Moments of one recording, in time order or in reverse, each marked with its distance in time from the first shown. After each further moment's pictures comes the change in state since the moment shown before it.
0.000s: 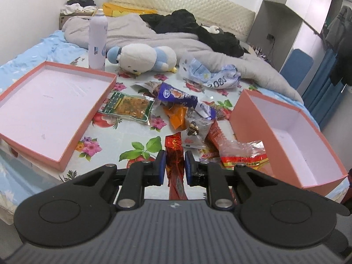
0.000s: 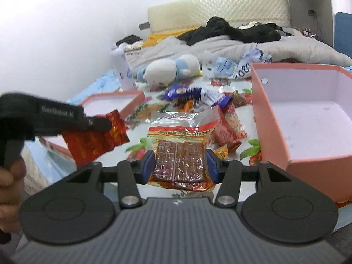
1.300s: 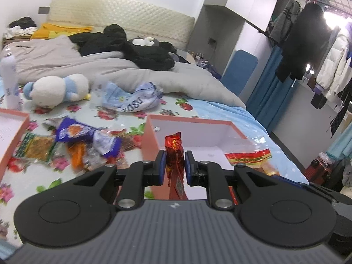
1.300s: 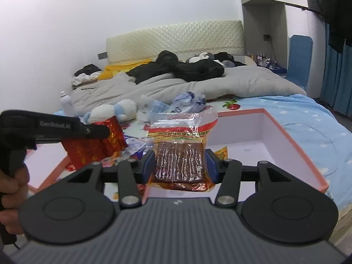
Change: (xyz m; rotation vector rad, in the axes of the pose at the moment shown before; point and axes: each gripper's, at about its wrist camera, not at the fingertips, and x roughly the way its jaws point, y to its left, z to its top) left arm 0.026 -0.173 0.056 0.129 -0.052 -0.276; right arm -0.071 -0.120 0.068 0.019 -0.128 -0.232
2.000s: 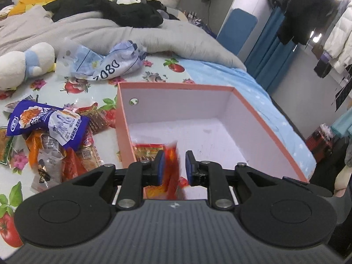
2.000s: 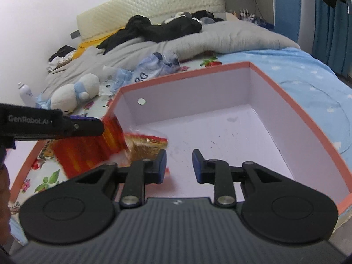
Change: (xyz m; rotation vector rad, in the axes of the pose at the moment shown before) left arm 0.146 -0.016 0.005 0.034 0.242 -0.029; right arm 0.113 -0.064 -0.019 0.131 0.213 -0.042
